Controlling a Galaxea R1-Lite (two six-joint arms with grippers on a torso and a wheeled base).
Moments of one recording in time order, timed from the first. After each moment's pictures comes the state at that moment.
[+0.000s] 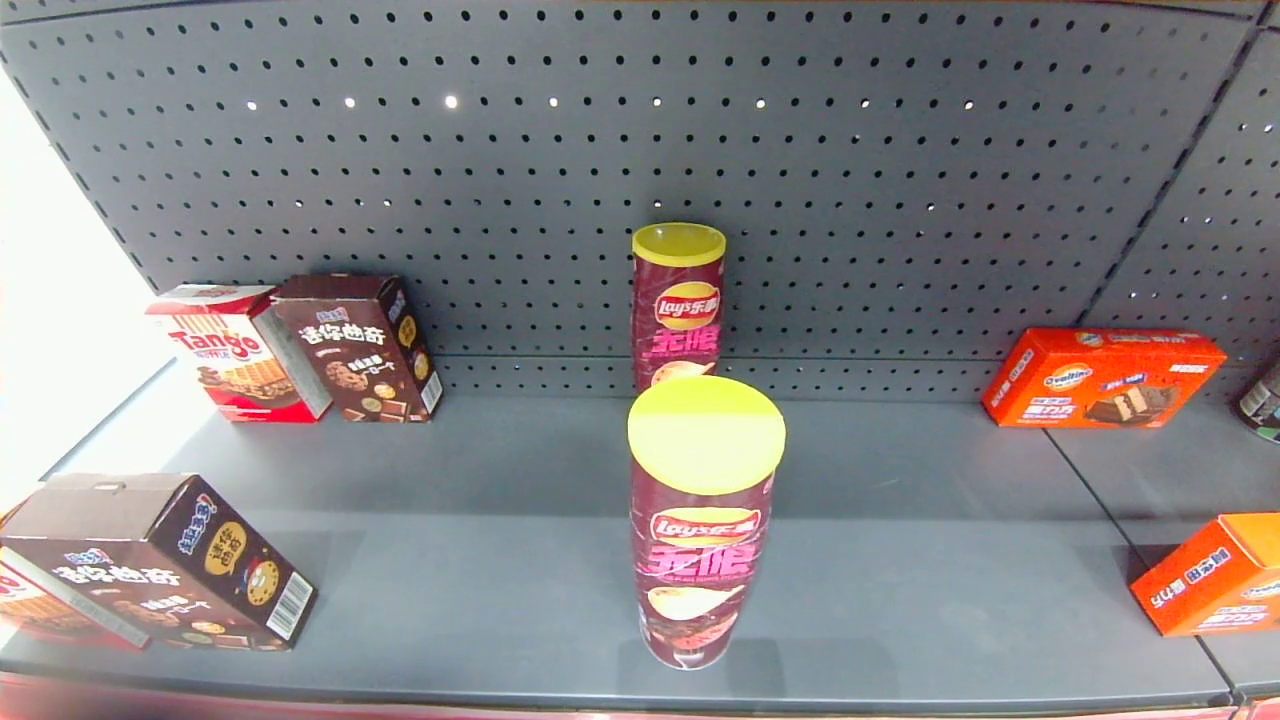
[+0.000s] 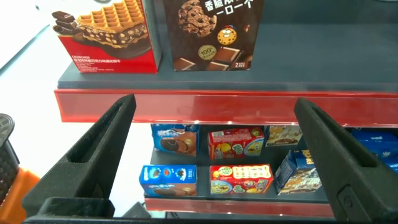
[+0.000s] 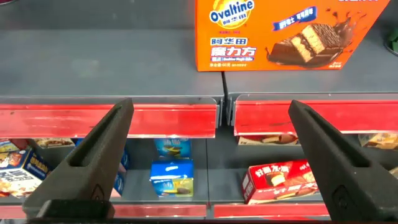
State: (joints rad) left arm 0.00 0.01 0.00 0.00 0.03 0.00; right arm 0.00 0.00 0.00 0.00 -0.03 0.01
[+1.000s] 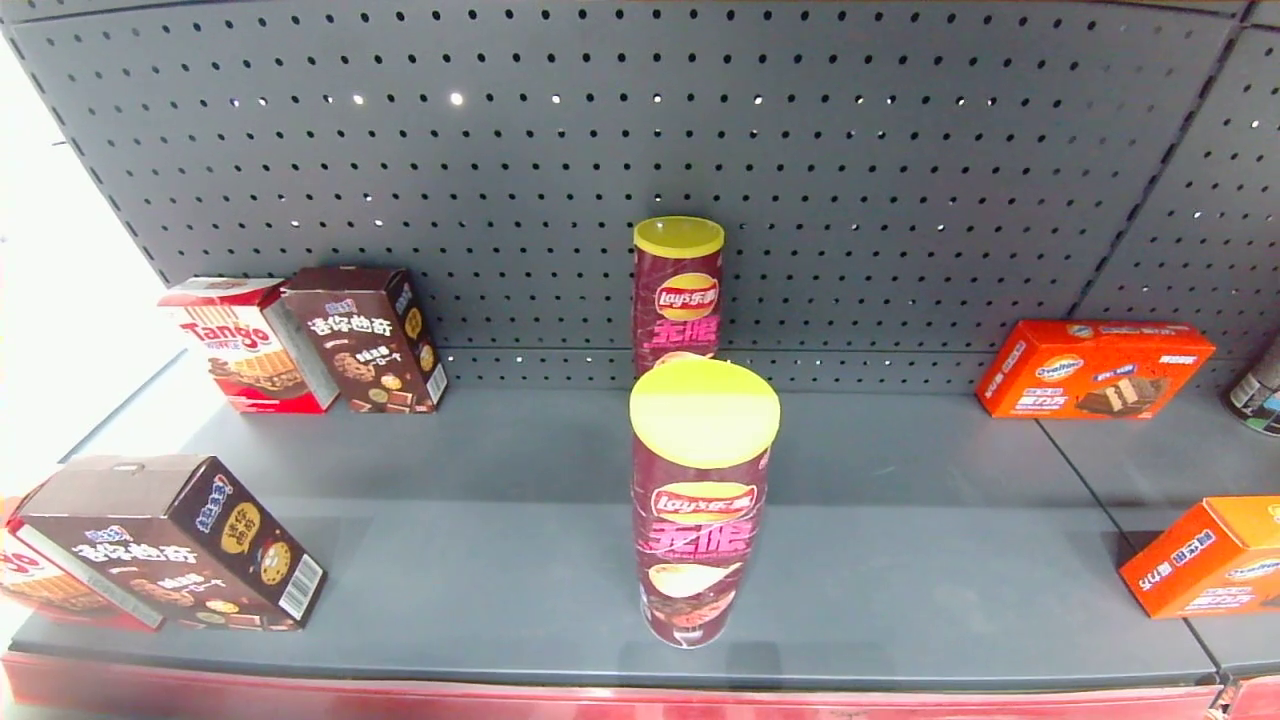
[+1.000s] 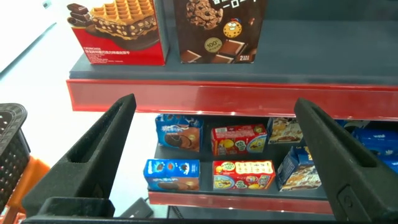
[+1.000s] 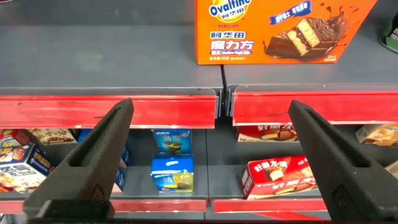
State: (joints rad) left arm 0.00 0.01 0.00 0.00 0.04 0.00; right arm 0.00 0.00 0.00 0.00 -0.03 0.01
